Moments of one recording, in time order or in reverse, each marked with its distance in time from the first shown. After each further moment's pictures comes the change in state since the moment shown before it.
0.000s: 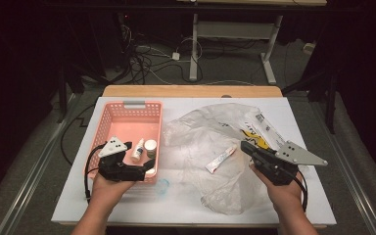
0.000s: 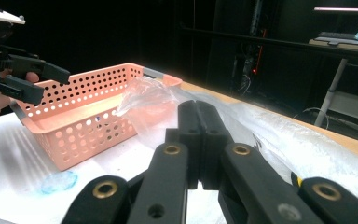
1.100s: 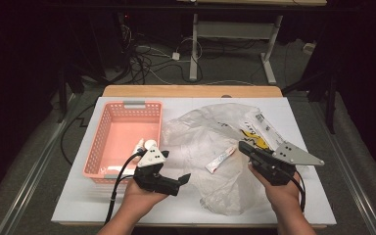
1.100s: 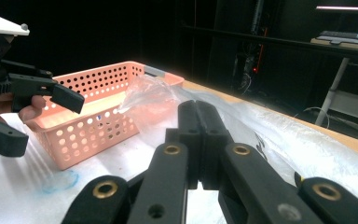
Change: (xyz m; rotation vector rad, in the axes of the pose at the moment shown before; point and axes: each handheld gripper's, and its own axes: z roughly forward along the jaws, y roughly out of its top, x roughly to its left) left arm -0.071 0.009 0.042 0.031 -0.178 0.107; right arm 0.004 0.000 0.003 0.011 -0.001 -0.004
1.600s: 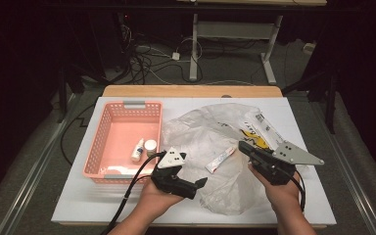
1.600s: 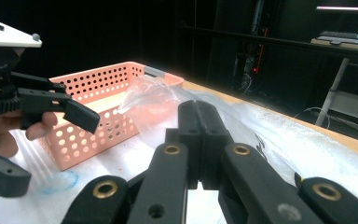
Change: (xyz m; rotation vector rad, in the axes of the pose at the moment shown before) left arm -0.024 0.012 0.028 0.019 -0.064 0.044; right arm -0.001 0.000 0.001 -0.001 0.001 -0.003
